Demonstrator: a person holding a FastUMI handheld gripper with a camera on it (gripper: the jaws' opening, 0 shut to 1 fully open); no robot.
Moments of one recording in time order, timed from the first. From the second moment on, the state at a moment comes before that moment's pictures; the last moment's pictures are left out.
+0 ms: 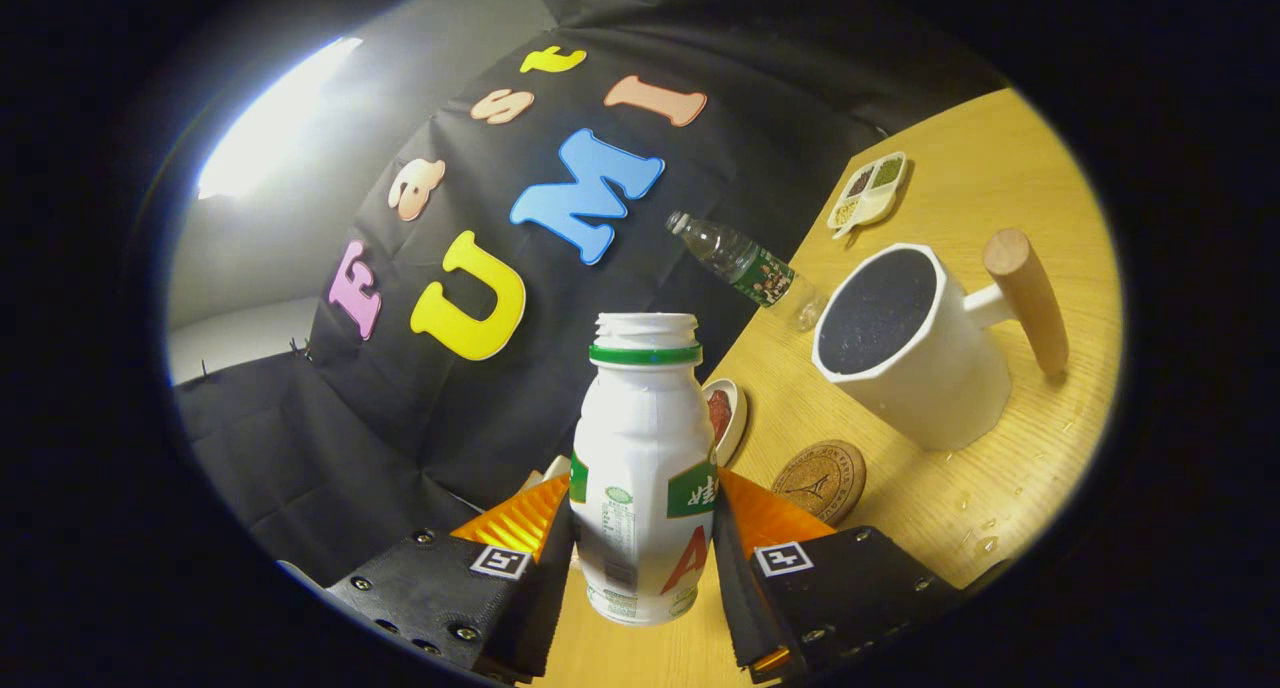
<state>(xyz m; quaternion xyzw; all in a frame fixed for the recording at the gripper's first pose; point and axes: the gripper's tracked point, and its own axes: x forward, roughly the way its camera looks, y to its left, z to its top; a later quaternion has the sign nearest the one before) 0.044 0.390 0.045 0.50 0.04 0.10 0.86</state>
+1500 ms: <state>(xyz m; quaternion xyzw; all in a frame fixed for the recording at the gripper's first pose) 0.056 0.374 0.052 0.69 0.00 0.09 0.72</state>
